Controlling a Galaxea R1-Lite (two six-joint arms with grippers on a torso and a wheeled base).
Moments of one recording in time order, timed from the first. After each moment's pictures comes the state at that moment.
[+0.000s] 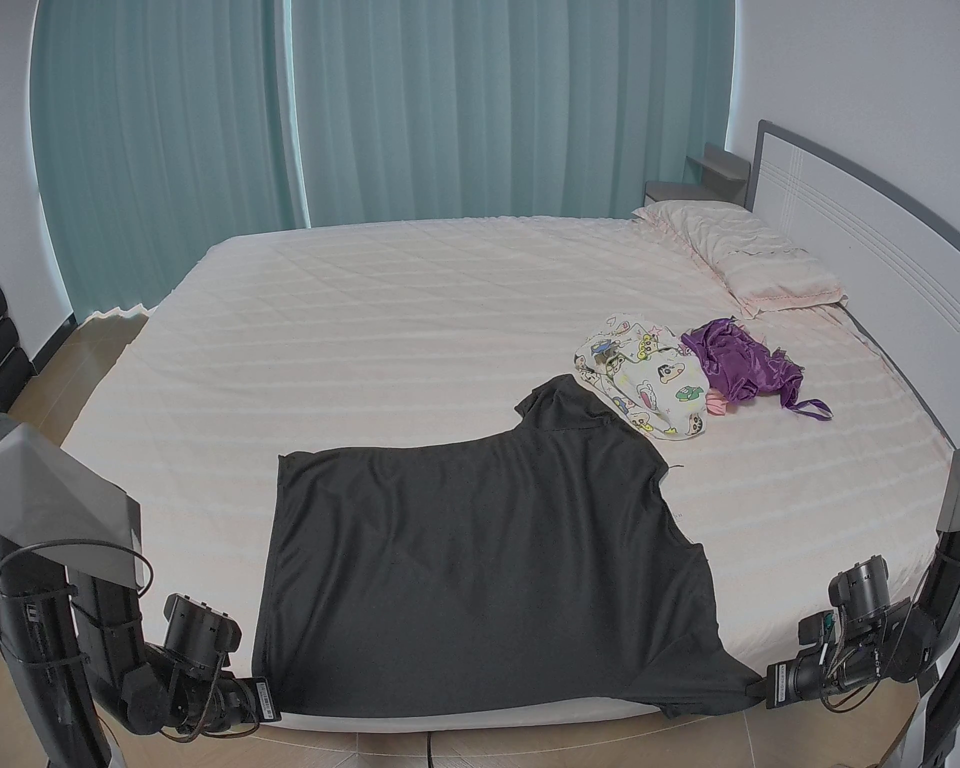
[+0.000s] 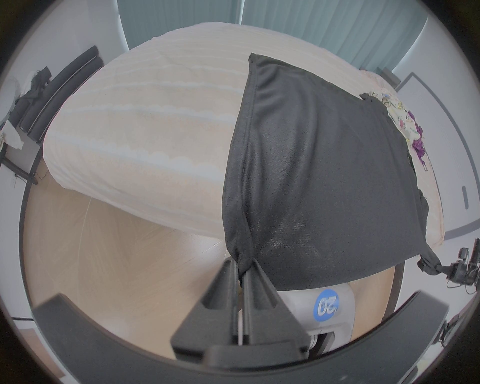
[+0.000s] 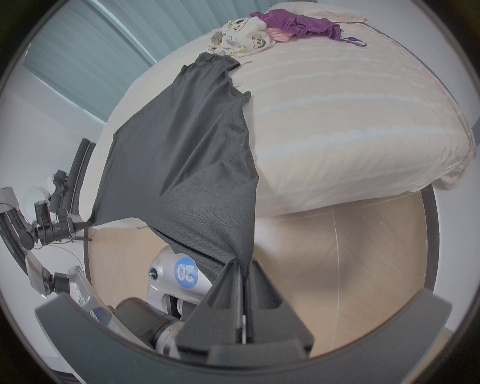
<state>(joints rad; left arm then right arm) -0.23 2.19 -0.02 -1.05 0.08 -0.49 0.08 1.99 -0.02 -0.84 0.22 0.18</state>
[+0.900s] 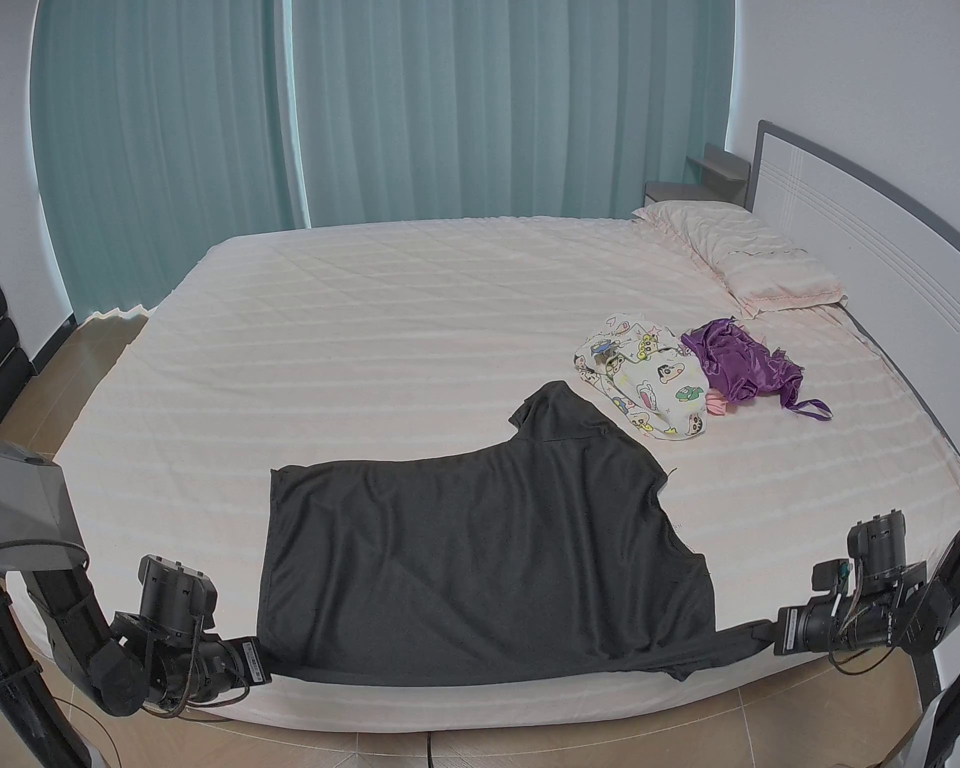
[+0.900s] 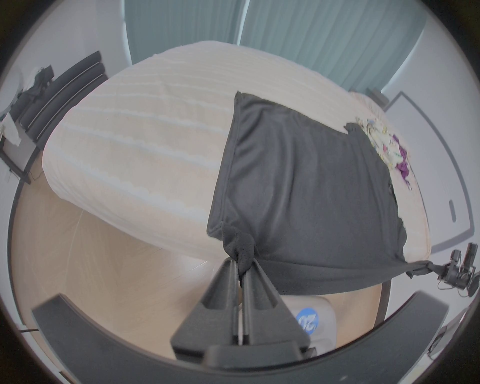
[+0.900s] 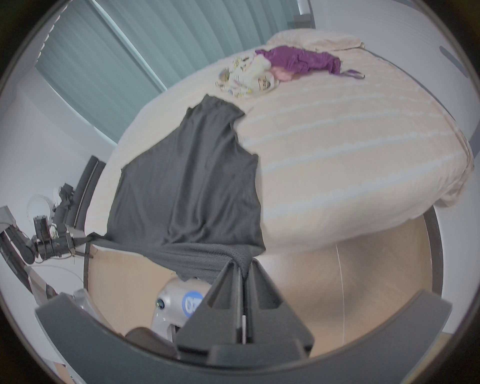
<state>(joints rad) -0.21 1.95 -0.10 -0.88 0.06 -0.51 0.07 1.84 -0.15 -0.77 0.22 0.21</state>
